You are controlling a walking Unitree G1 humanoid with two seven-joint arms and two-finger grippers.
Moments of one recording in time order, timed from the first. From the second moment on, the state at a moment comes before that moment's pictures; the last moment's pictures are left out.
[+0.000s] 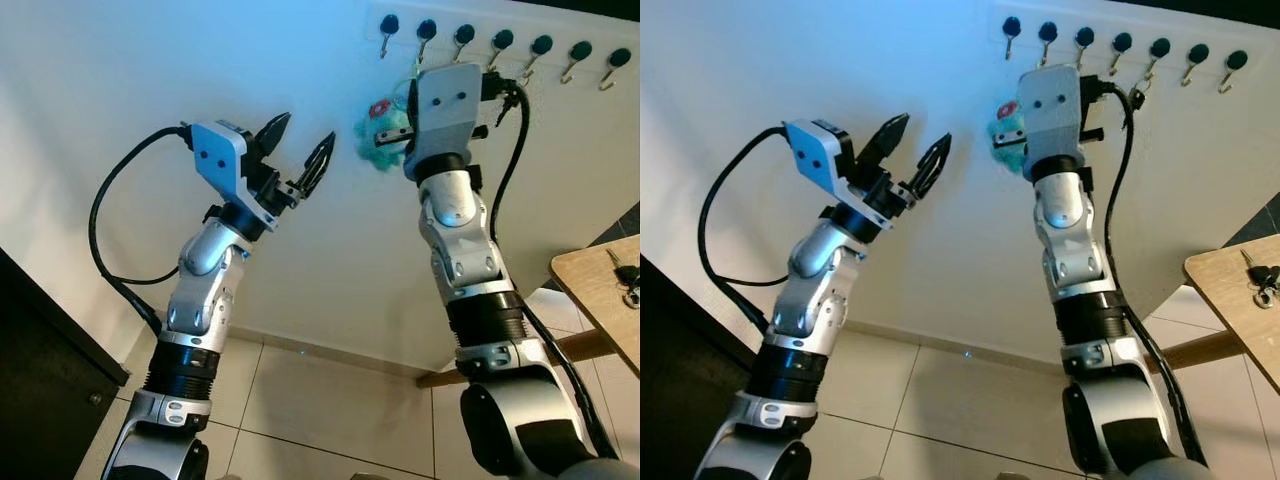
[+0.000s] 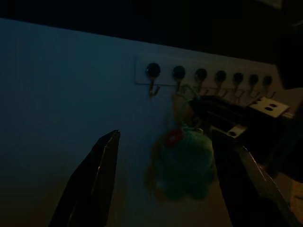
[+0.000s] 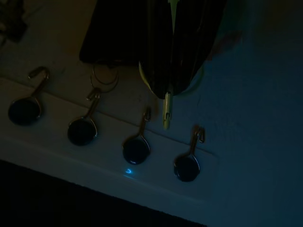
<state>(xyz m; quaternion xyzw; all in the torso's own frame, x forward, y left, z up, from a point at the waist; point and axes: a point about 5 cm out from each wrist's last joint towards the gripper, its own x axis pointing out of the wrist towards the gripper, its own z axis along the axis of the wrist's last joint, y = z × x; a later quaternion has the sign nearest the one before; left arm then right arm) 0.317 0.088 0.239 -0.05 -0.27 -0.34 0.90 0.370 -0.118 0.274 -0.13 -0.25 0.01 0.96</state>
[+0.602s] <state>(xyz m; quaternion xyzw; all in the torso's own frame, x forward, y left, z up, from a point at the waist) 0.315 0.081 0.239 -0.05 -0.26 -0.35 0.90 0.379 -0.107 0.286 -0.17 -0.27 0.02 0.95</state>
